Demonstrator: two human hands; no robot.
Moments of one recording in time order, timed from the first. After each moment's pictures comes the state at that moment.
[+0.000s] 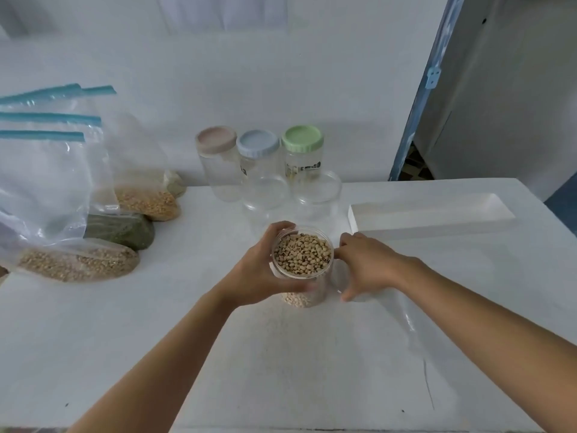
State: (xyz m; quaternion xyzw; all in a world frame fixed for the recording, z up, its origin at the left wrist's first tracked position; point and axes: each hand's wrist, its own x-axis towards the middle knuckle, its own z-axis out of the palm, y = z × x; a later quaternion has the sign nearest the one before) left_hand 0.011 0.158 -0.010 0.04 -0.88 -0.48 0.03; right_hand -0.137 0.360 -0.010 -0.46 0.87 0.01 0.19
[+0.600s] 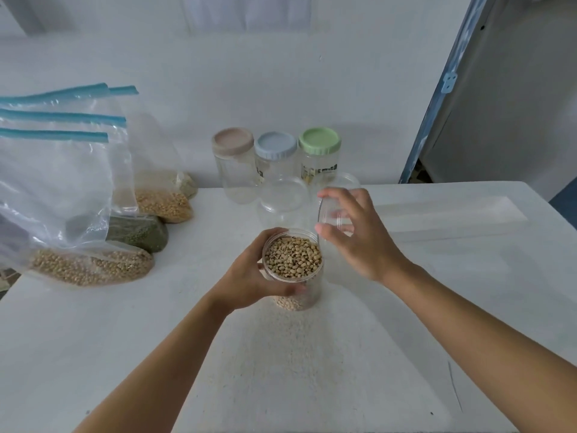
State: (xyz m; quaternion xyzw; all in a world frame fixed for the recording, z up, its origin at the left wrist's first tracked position) left_hand 0.031 0.109 -0.026 0.05 -0.84 -0.54 0.06; right_hand -0.091 0.313 0.028 -0.36 0.79 -0.50 0.08
